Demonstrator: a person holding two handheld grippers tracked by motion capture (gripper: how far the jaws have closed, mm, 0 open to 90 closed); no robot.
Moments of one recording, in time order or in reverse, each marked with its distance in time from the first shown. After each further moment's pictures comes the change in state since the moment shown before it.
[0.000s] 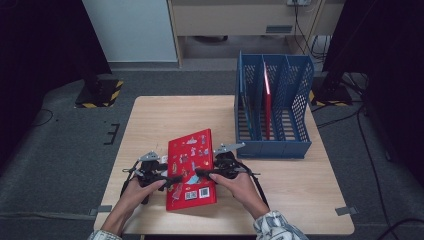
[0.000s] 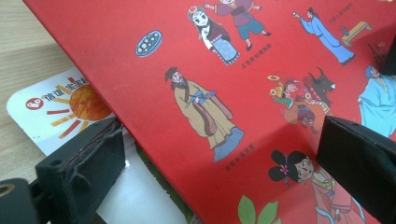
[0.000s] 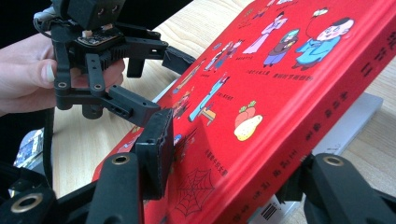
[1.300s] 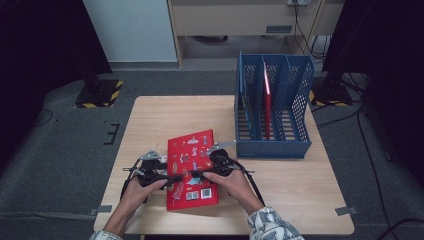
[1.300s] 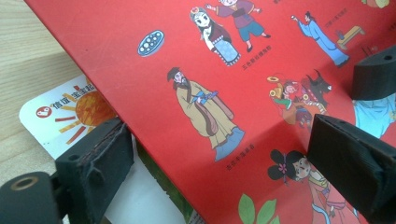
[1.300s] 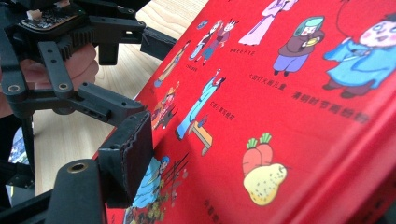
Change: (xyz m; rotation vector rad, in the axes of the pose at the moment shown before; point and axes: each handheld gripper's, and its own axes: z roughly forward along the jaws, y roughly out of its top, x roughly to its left) left arm -0.008 0.008 -0.004 0.027 0.050 0.030; right arm -0.003 0.006 0.022 0.083 -0.034 0.042
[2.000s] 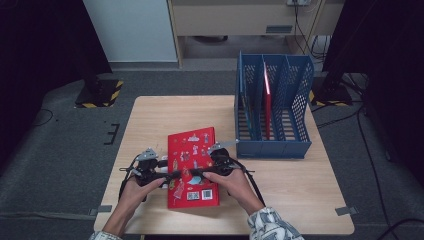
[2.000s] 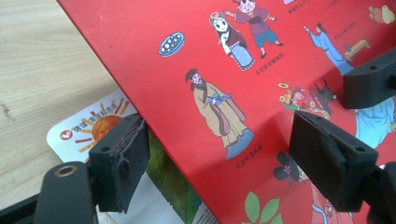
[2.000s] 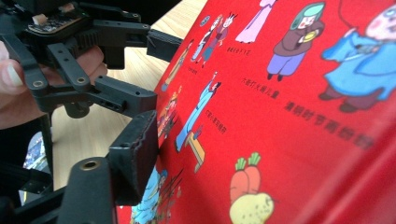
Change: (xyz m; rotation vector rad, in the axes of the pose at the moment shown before) left arm -0.006 0.006 -0.012 -0.077 0.024 0.043; right arm 0.002 0.003 -0.006 -0.045 0.043 0.005
